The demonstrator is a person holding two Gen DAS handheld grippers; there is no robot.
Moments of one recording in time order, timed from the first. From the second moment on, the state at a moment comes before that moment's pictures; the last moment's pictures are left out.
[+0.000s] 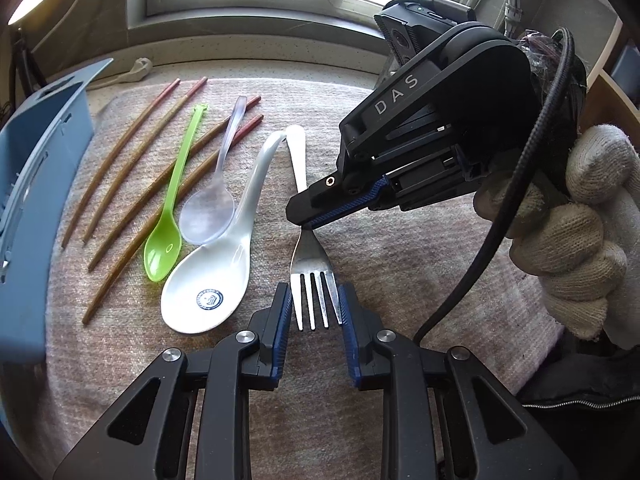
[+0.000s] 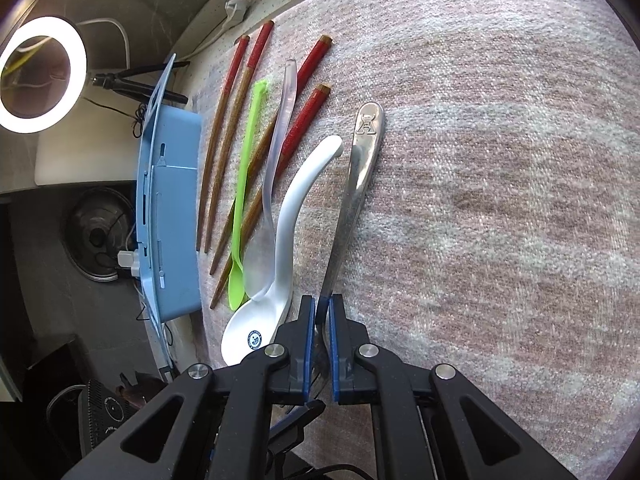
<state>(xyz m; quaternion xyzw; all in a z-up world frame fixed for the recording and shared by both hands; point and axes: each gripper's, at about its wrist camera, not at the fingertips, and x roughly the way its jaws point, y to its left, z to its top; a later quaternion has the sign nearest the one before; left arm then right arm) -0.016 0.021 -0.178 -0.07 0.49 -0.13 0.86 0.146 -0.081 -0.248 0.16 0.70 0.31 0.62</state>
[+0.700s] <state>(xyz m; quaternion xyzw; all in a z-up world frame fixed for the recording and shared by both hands) -0.007 0.032 -0.171 -0.07 0.49 -0.14 0.86 0.146 -0.073 -0.225 0.16 0.68 0.33 0.64</state>
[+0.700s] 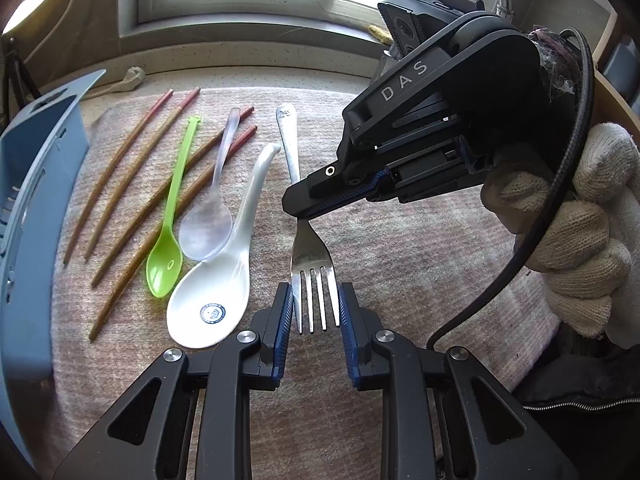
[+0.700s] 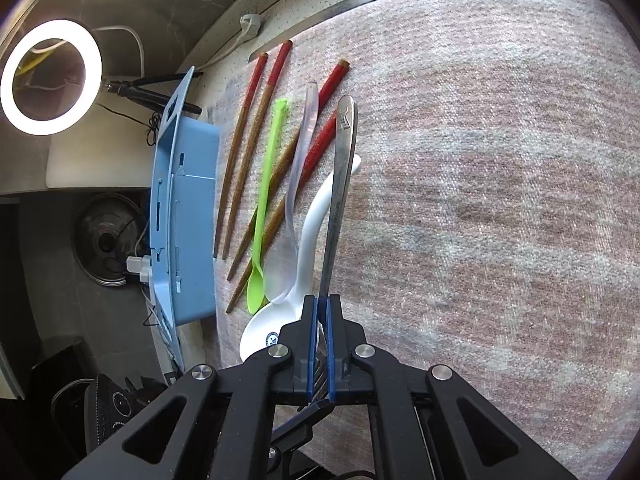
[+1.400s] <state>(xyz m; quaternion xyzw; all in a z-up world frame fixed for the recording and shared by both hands) -0.025 0.137 -0.119 -0.05 0.45 -0.09 0.89 0.143 0.059 -0.168 0.15 0.64 0.40 0.64</state>
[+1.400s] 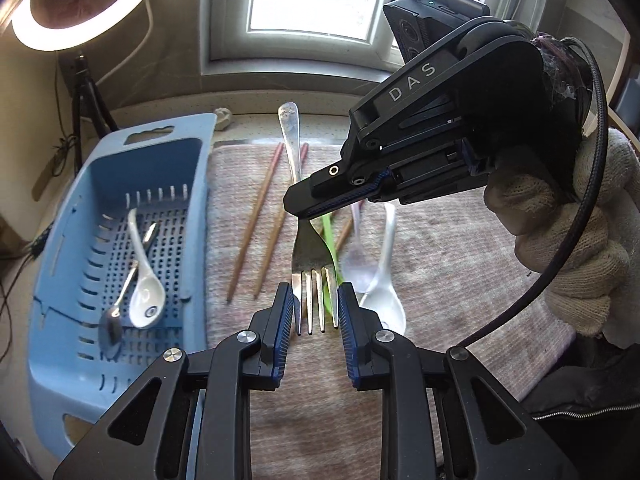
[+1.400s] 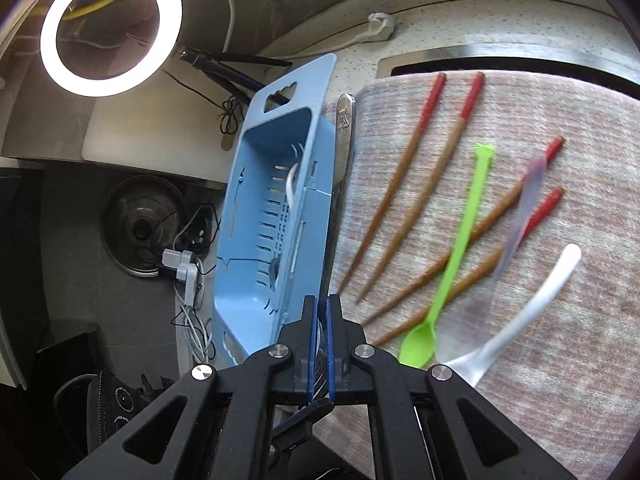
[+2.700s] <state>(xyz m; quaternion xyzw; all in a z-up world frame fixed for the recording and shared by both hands) -0.041 0.239 -0.136 -0.09 0.46 -0.01 0.88 0.130 0.168 -0.165 0.07 0.62 0.41 0.66</state>
